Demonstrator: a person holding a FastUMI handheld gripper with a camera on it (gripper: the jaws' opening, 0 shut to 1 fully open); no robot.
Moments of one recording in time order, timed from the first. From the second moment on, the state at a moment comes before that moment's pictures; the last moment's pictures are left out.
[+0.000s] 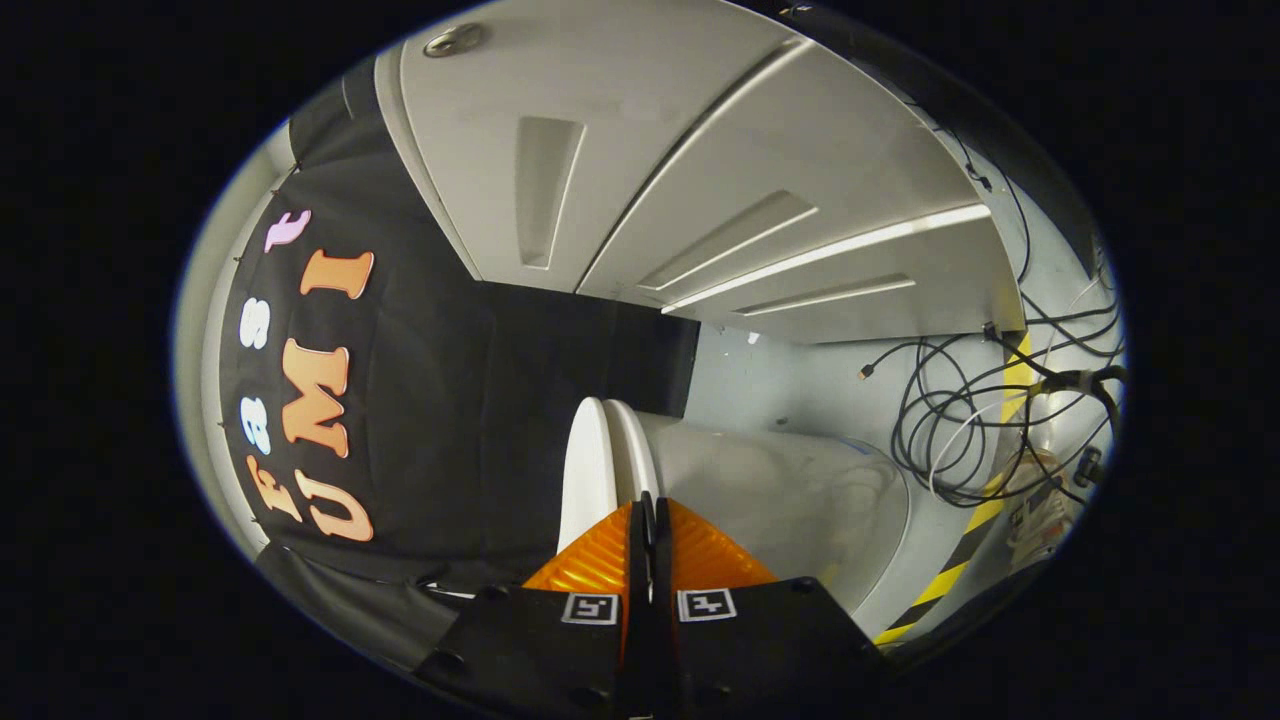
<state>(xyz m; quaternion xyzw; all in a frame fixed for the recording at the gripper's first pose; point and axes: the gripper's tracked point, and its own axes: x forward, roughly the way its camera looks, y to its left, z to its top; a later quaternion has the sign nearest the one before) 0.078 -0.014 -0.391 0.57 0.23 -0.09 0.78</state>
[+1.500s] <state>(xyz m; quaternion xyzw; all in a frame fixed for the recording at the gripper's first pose) 0.148 0.145 -0.122 0.10 0.14 0.07 0.98</state>
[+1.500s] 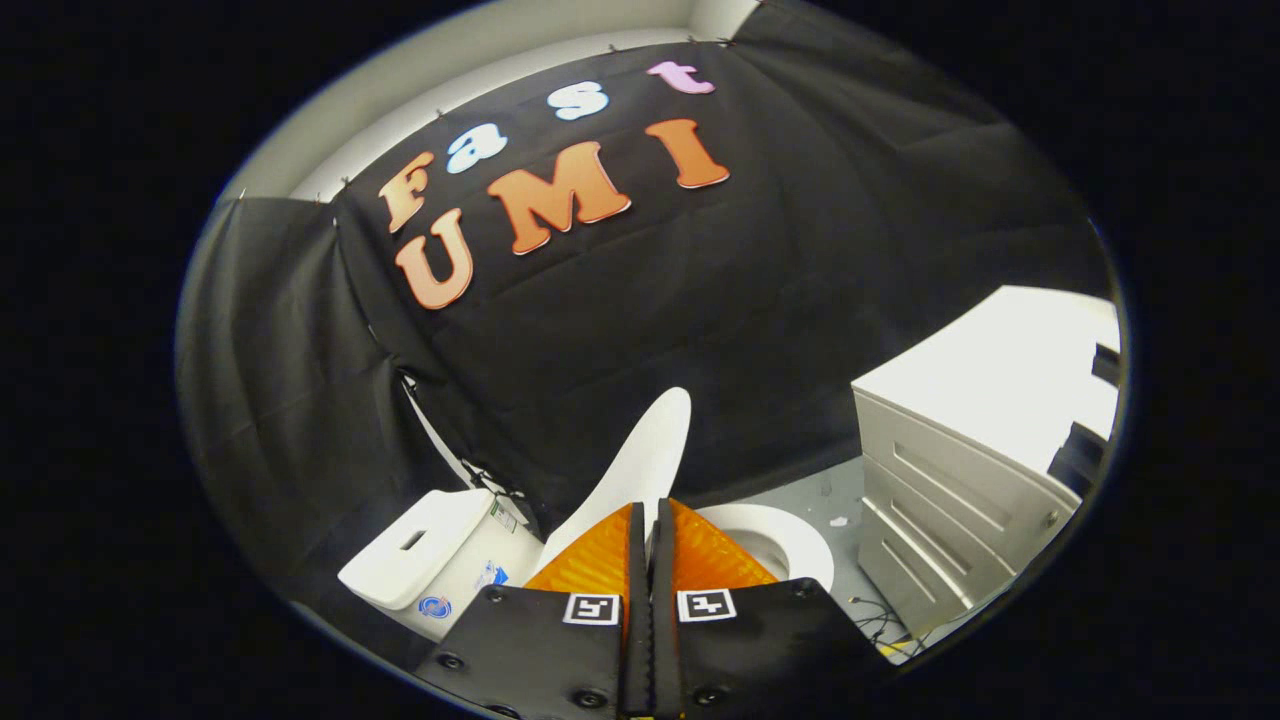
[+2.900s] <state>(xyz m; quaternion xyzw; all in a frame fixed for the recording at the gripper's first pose) 0.137 0.405 -0.036 -0.04 0.14 0.21 0.97</state>
